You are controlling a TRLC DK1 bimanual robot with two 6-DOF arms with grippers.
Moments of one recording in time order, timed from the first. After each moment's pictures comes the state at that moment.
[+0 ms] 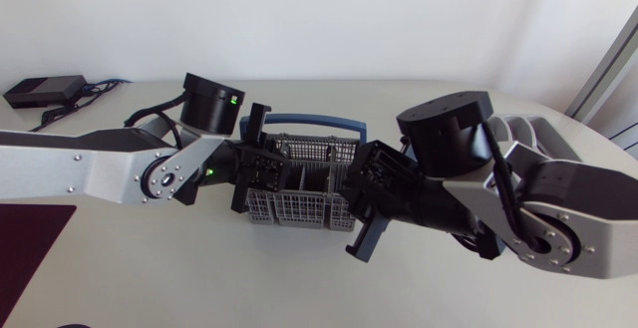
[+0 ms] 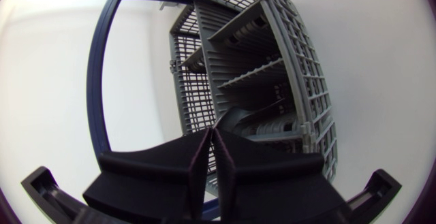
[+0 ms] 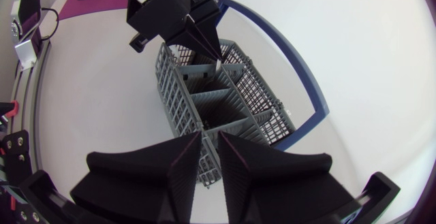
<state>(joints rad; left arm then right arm) -0.55 1.60 0.88 0.06 -0.01 1.49 0.76 1.29 0.71 -0.07 0.04 -0.43</state>
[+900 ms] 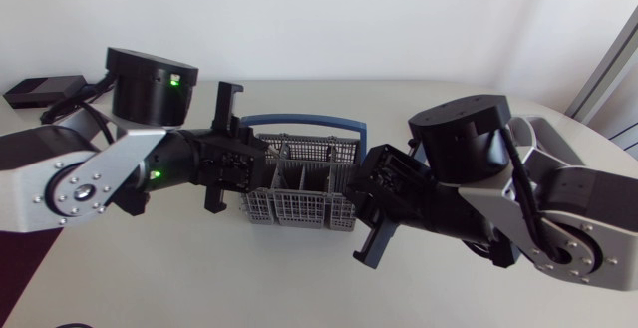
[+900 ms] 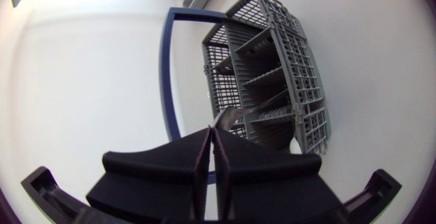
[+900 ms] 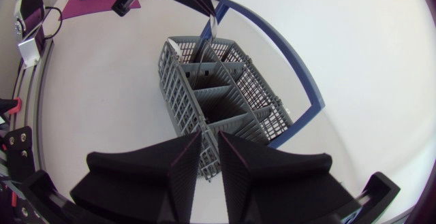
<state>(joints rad) -0.58 1.32 0.81 -0.05 -0.03 1.50 0.76 1.23 0.68 -0.09 0.04 -0.43</state>
